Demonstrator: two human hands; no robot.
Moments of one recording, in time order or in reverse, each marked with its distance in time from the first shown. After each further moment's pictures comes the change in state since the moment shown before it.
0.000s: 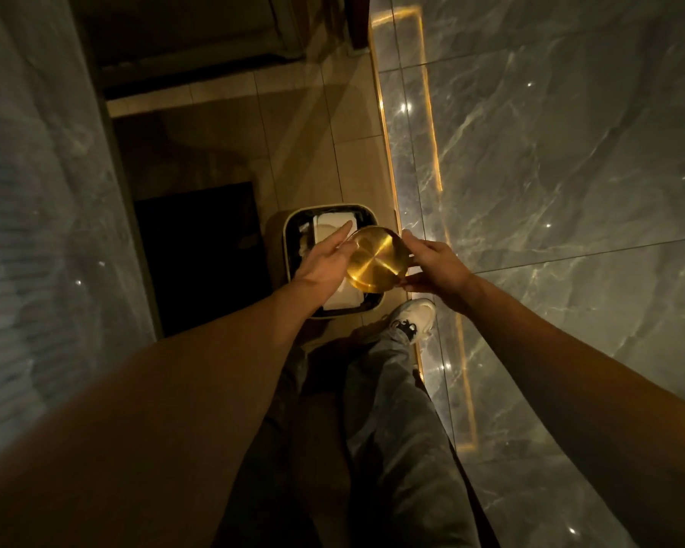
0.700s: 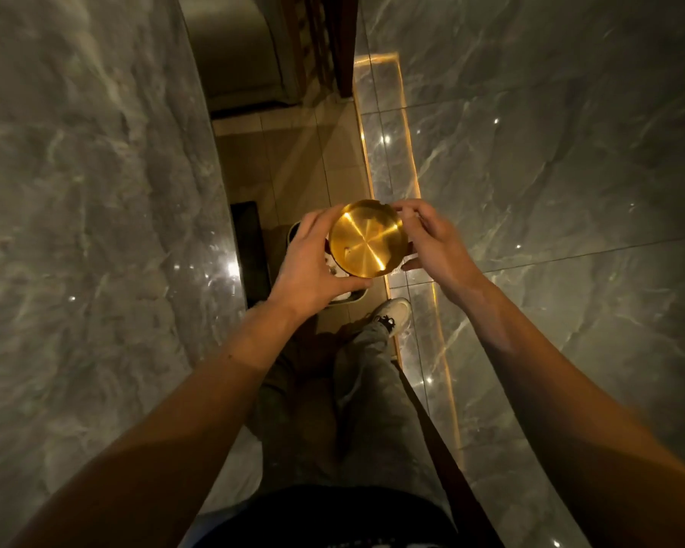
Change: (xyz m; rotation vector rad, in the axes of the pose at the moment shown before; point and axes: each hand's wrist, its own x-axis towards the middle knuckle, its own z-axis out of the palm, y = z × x) left_hand -0.202 0.080 -0.039 0.333 0.137 0.604; right_hand -0.200 -0.101 0.025 -0.146 0.166 -0.437
